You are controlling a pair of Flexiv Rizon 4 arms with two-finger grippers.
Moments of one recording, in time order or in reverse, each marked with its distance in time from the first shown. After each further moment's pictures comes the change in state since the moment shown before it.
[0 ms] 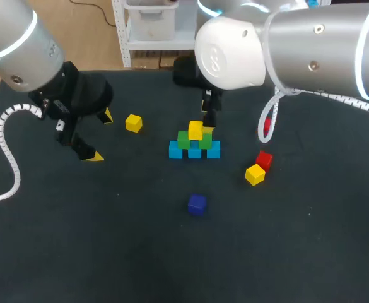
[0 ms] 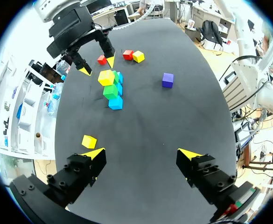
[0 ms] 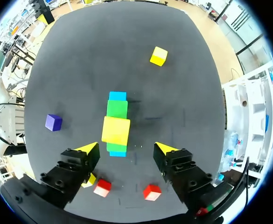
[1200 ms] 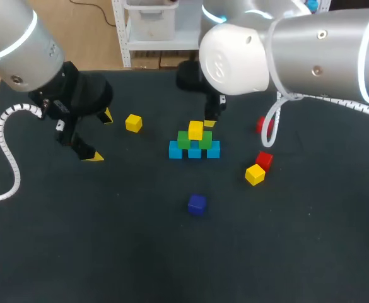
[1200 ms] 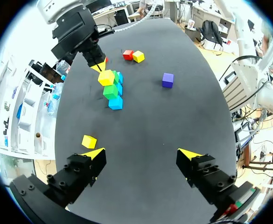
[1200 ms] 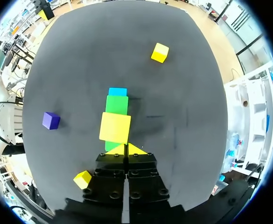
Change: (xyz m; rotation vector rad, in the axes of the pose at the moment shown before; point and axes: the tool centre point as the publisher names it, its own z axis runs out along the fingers) left arm 0.000 0.000 0.000 0.000 0.000 0.000; right arm 0.003 0.000 0.012 -0.004 -0.012 -0.007
